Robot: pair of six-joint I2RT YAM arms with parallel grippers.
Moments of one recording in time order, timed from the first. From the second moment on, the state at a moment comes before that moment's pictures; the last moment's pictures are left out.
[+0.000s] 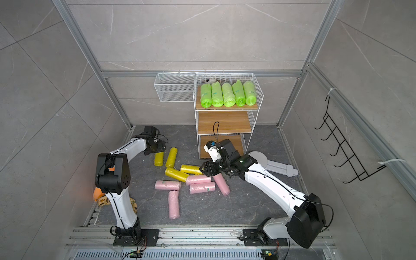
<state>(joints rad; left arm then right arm) -0.10 2.03 1.51 -0.60 -0.10 -0.26 0.66 1.38 1.16 -0.58 -0.34 0.25</state>
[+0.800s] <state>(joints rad) -0.09 1.93 1.47 -0.59 -0.07 -0.29 0.67 1.39 1.14 -0.47 -0.37 0.38</state>
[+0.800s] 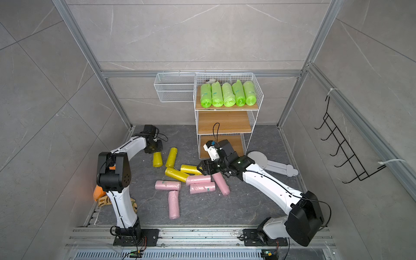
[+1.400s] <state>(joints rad) -0.20 1.14 0.76 0.06 0.19 -1.04 0.85 1.38 1.07 -0.03 -0.27 0.61</state>
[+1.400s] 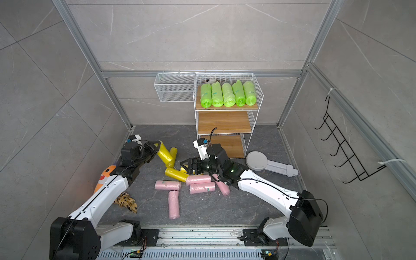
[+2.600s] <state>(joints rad) -0.43 0.98 0.58 0.34 0.03 -1.52 0.93 1.48 0.98 0.33 -0.10 0.67</state>
